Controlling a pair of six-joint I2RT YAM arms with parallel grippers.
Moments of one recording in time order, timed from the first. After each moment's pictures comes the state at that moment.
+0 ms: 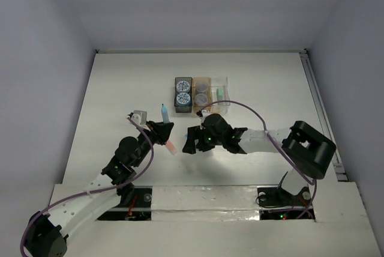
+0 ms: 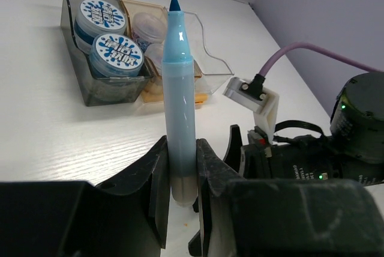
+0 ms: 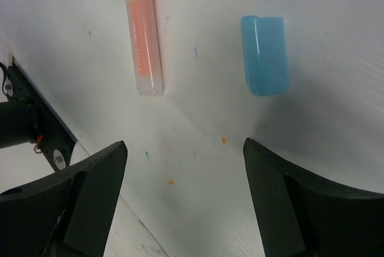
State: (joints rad) left arm -0.67 0.53 0.16 0.37 -0.14 -0.53; right arm 0.94 1.62 0.76 0.19 -0.21 0.69
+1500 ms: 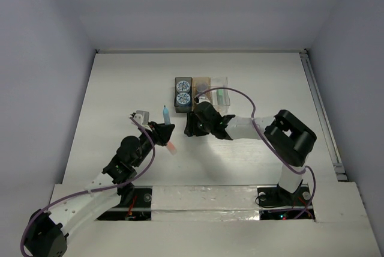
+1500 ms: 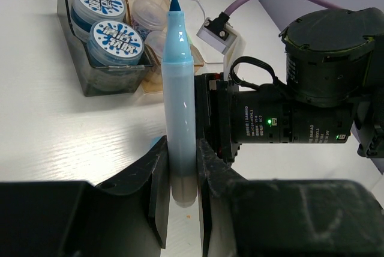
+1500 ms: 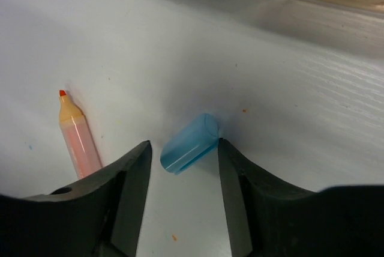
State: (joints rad) left arm -0.67 0.55 0.15 0.36 -0.12 -0.53; right arm 0.88 1.83 1.01 0.07 0.06 0.67
